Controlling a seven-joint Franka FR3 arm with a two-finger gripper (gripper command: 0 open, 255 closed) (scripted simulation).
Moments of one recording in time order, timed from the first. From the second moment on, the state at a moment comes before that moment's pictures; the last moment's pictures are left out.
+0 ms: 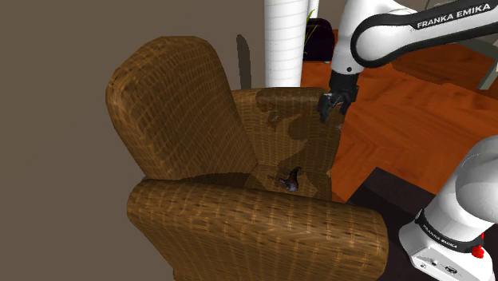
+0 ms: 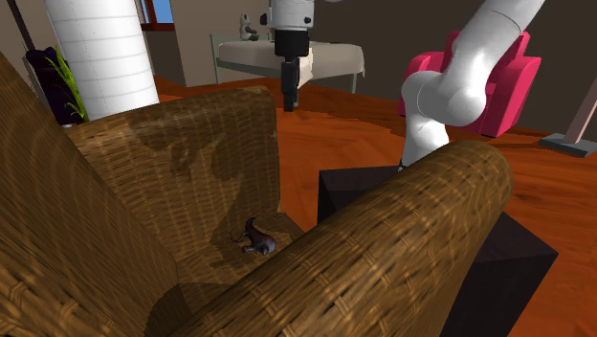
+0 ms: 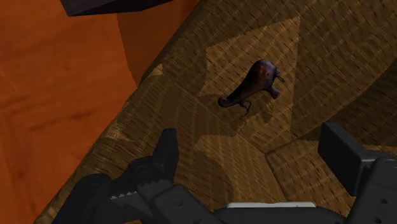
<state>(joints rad) -0.01 -0.57 0.03 -2.50 0.03 1.96 0.21</state>
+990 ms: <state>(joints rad) -0.04 -0.01 0.09 -2.43 0.07 2.33 0.53</state>
